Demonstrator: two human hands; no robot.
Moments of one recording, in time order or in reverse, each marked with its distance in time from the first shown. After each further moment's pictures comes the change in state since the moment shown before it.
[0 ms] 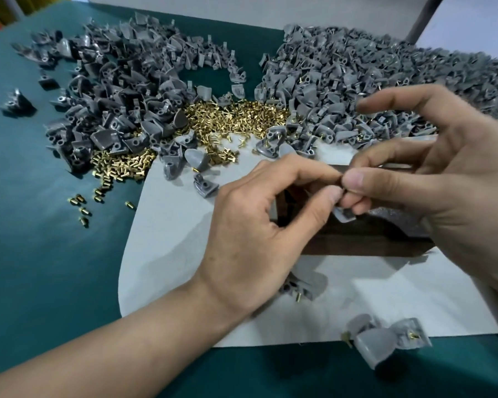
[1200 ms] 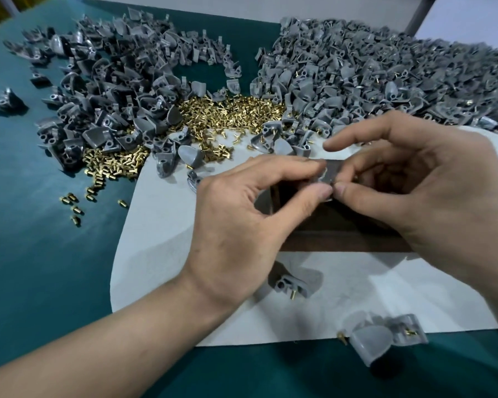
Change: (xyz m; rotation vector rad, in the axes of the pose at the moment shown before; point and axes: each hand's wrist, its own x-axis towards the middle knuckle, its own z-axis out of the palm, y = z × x) left_hand 0.002 -0.003 0.001 -0.038 0.076 -0.095; right_hand -0.003 0.017 0.000 -0.401 -0.005 -0.087
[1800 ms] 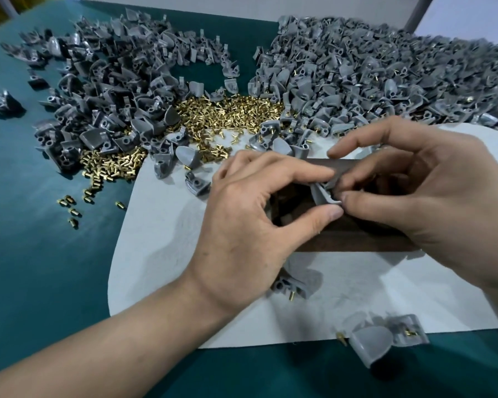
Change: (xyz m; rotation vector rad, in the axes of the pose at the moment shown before) left_hand 0.000 0.003 0.000 0.238 -0.099 0.032; right_hand -0.003 -0.001 -0.006 0.043 -0.036 0.120
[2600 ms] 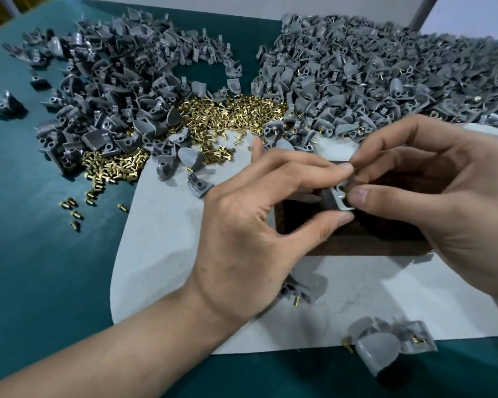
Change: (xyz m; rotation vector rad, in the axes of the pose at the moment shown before) left_hand -0.002 -0.001 0.002 -0.061 0.050 0.161; right_hand -0.001 0.007 -0.003 0.241 -0.022 -0.074
